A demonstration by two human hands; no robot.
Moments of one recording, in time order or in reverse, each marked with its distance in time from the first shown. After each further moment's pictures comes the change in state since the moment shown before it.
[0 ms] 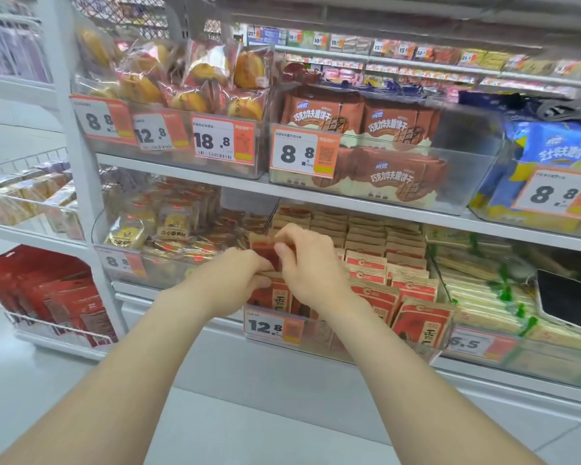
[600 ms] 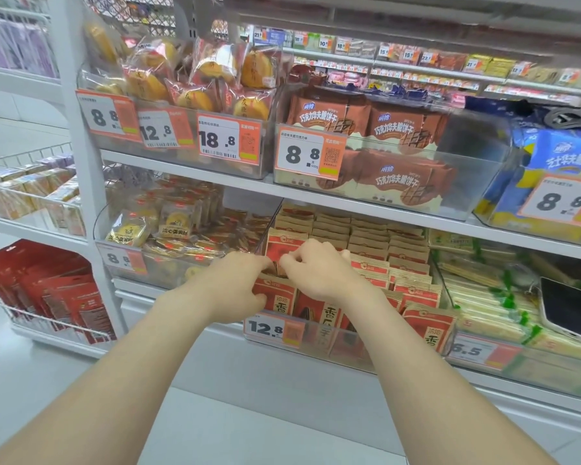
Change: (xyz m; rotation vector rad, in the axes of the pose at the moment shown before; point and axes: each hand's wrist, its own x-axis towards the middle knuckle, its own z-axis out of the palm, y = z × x) left_hand -0.010 0.012 -0.004 0.036 -0.051 -0.027; right_hand 0.015 0.007 -0.009 -0.139 -0.338 0.213
